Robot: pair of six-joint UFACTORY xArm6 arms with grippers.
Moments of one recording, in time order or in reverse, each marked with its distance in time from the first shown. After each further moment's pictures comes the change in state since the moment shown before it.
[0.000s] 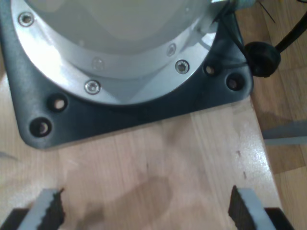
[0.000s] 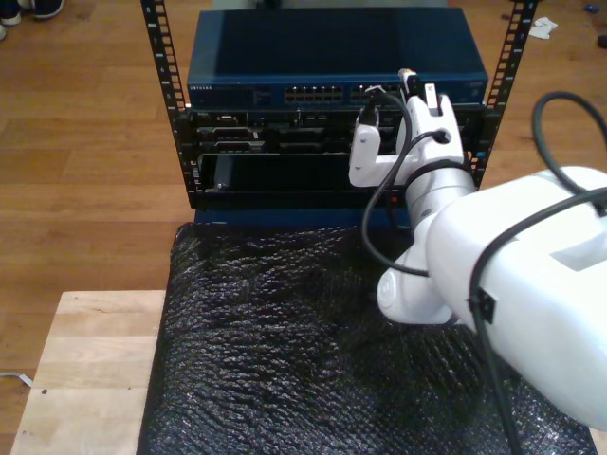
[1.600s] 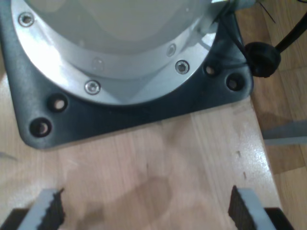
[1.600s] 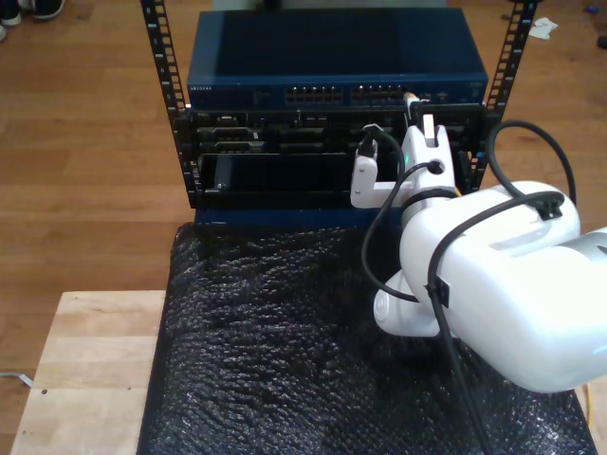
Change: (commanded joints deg) left arm 0.0 0.0 0.0 0.0 -0.1 0.0; right arm -3.0 8.9 -4.8 -3.3 -3.7 0.3
